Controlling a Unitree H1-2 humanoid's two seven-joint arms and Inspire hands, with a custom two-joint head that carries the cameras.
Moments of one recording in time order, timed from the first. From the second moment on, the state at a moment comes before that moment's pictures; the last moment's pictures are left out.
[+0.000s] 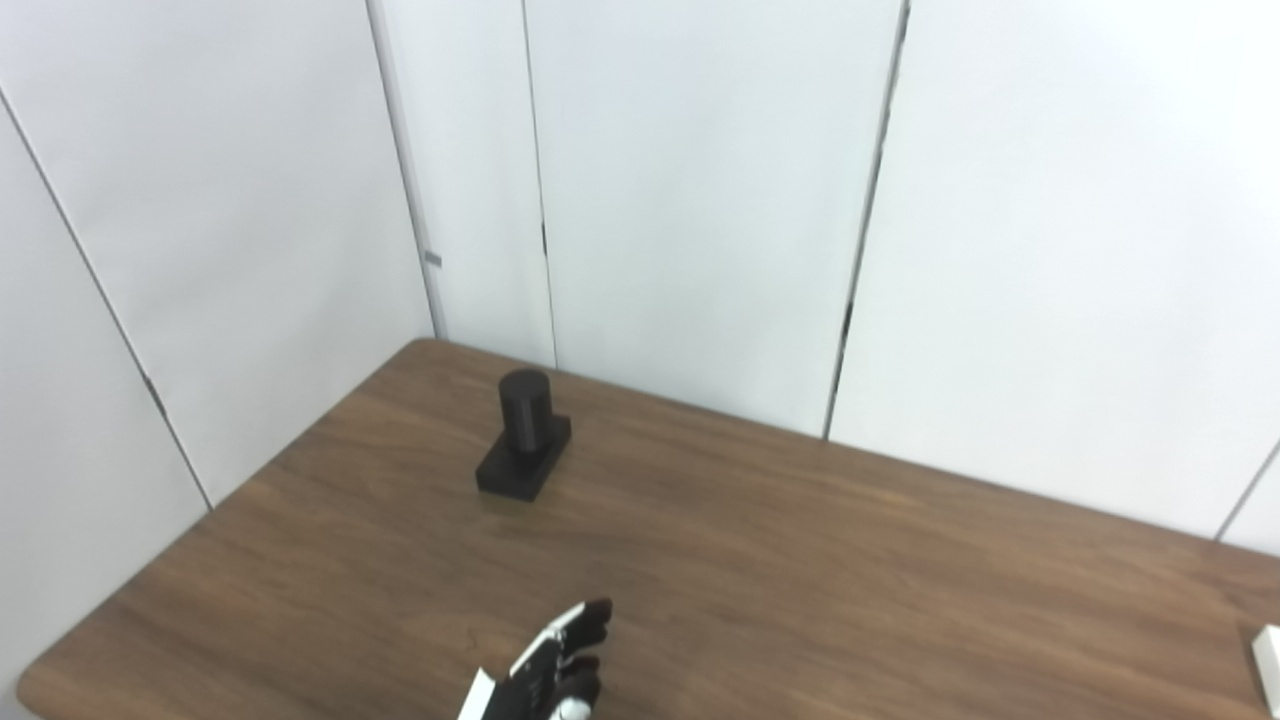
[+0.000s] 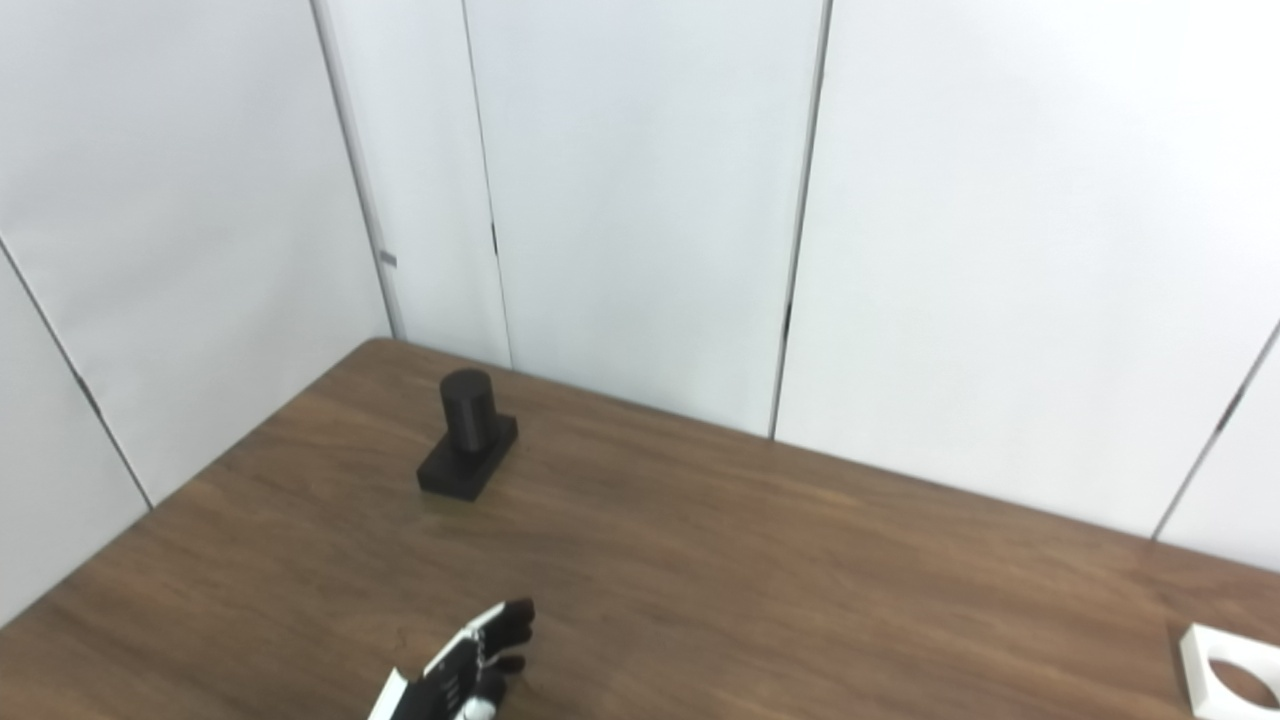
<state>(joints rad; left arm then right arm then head) 0.38 0.12 -0.06 -0.19 0.11 -0.33 0.17 0.33 -0.16 -0.16 -0.24 0.23 -0.11 0.09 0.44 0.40</state>
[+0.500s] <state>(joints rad) 0.38 0.12 -0.07 -0.23 0.21 -0.23 0.21 0.32 -0.16 -0.15 -0.22 0.19 -0.15 0.09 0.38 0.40</state>
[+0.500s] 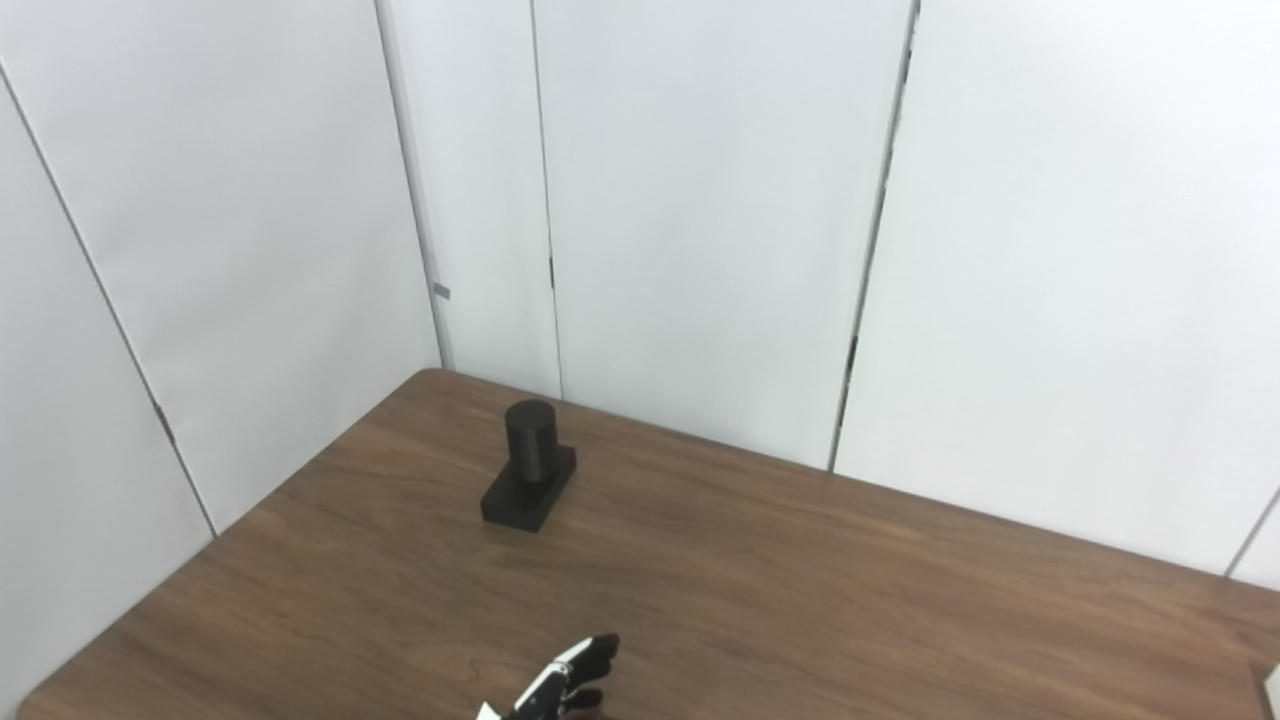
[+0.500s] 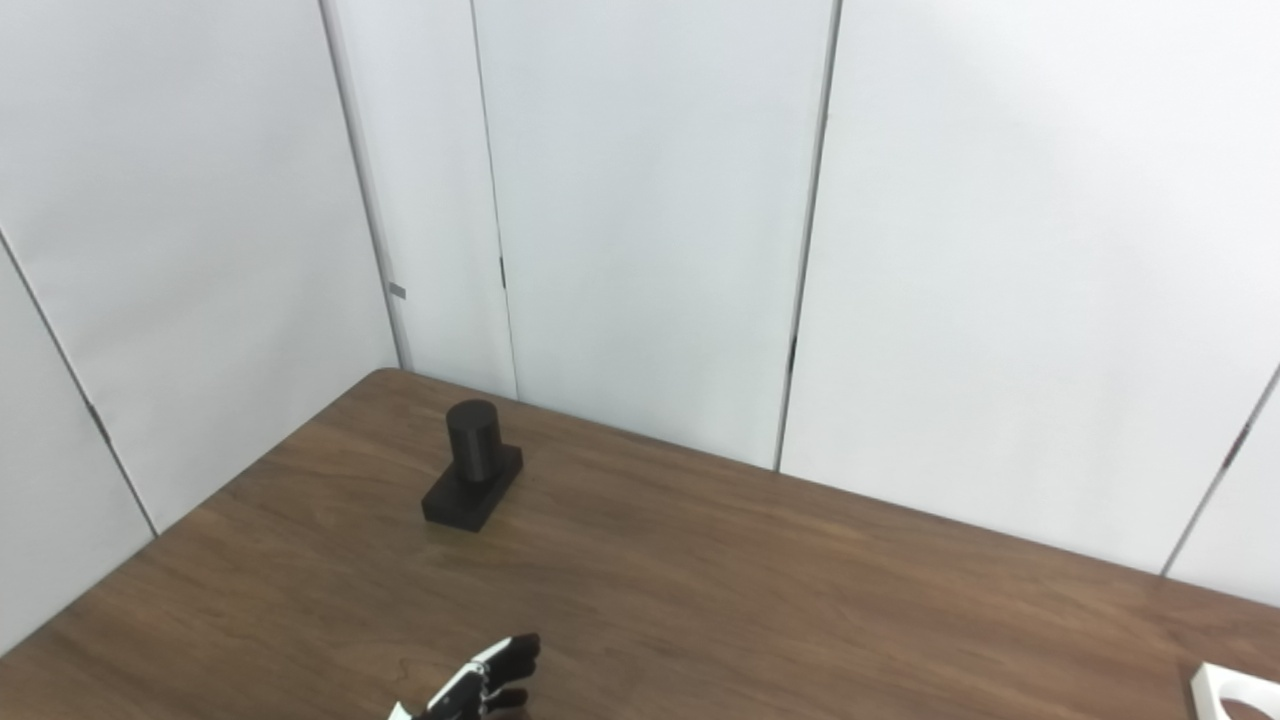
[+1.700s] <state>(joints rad) -0.13 0.28 0.20 -0.04 1.02 0.47 0.04 0.32 -0.15 -0.14 -0.22 0.15 -0.17 0.10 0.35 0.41</state>
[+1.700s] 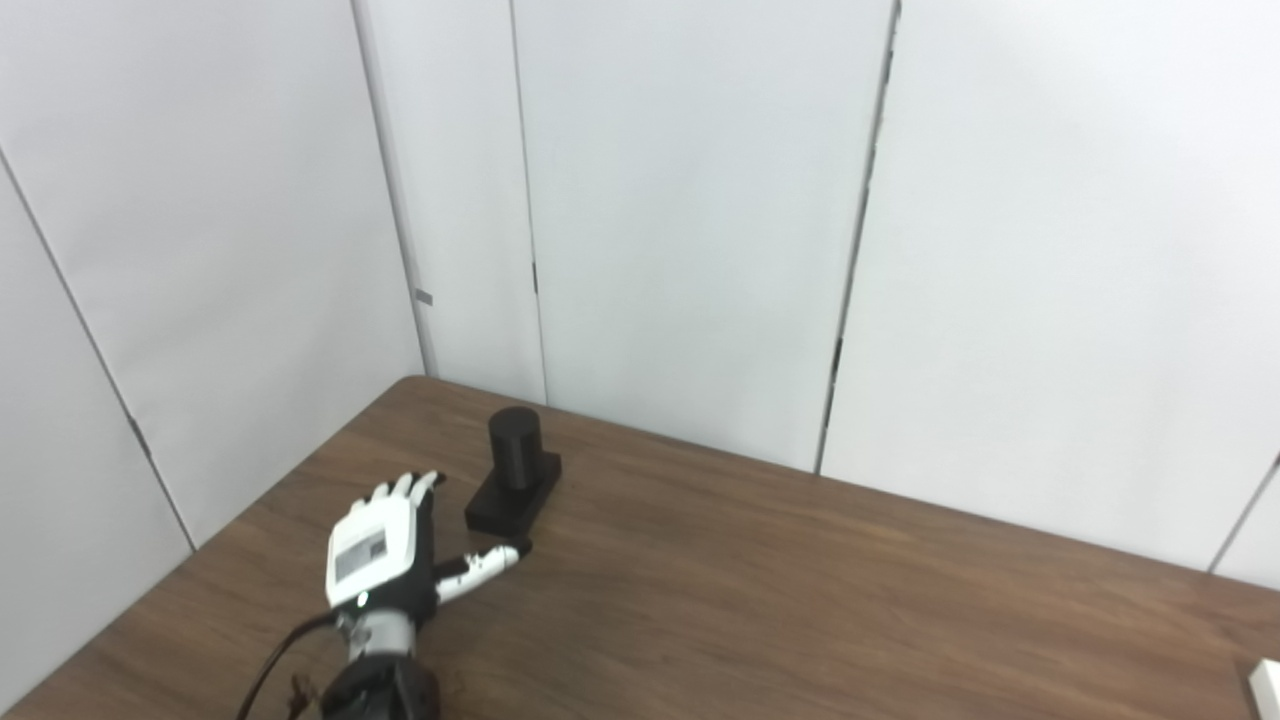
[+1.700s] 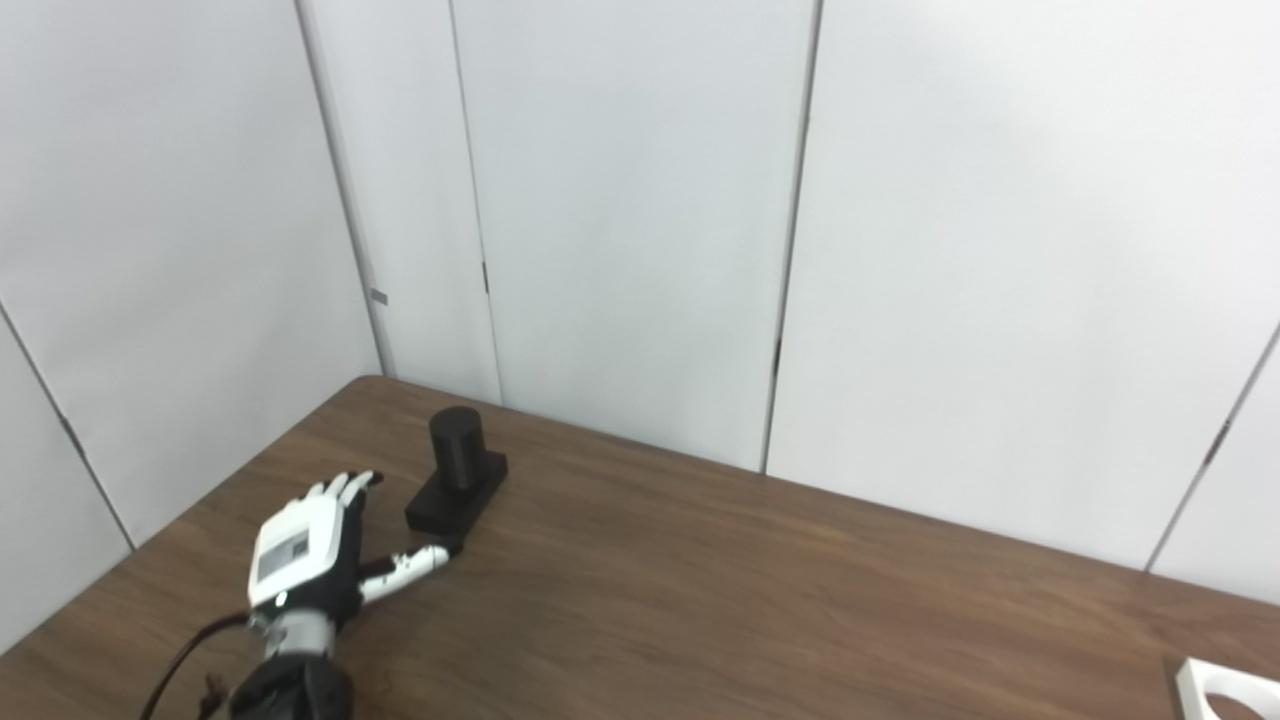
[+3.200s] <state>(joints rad) -0.46 0.24 0.27 0.41 1.11 0.47 0.00 0.33 -0.15 -0.13 -0.24 0.12 -0.17 0.09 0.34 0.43</state>
